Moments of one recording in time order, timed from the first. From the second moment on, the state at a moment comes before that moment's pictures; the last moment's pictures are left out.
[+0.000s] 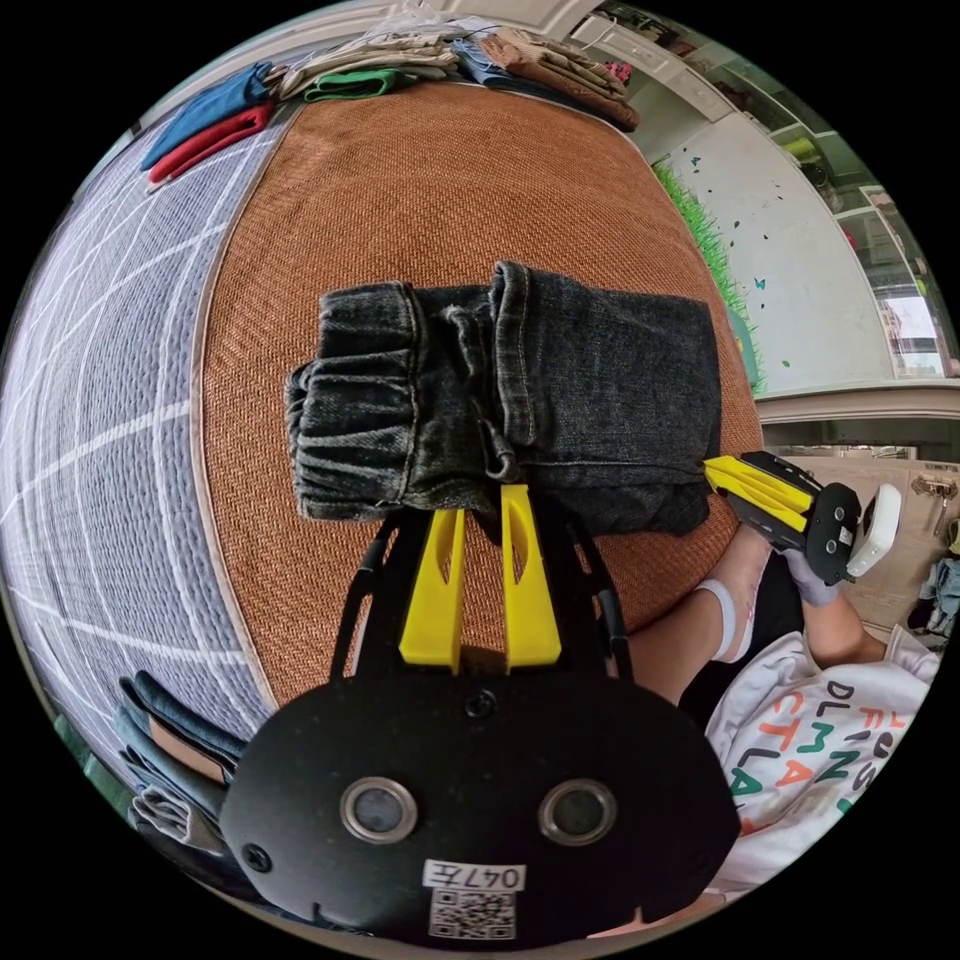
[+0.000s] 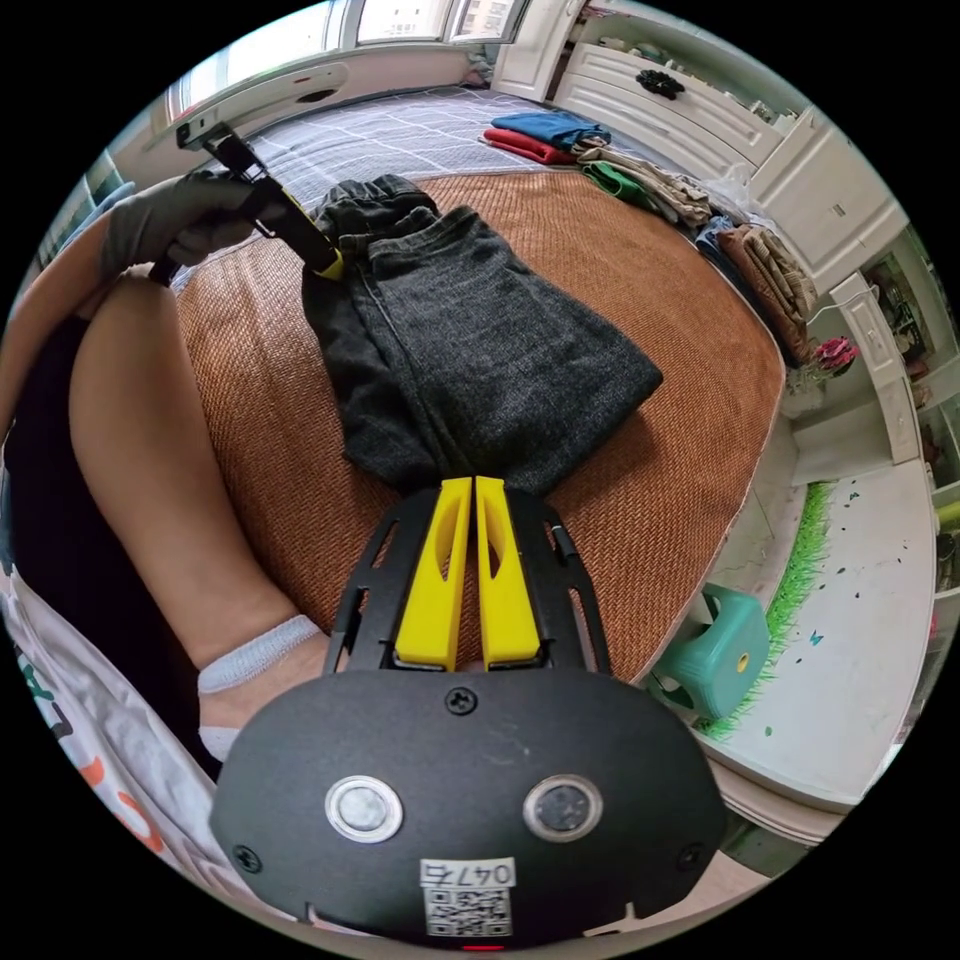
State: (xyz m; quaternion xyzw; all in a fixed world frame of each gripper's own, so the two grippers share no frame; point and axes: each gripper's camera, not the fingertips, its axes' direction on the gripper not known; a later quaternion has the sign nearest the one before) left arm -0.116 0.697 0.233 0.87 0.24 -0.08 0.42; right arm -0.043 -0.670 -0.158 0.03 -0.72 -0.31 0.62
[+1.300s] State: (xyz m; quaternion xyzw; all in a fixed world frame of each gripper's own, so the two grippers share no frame) left arm -0.129 0.701 0.231 0.87 0.24 -0.08 0.42; right arm -0.055 -0.679 -0.137 0.02 -0.73 -0.30 0.61
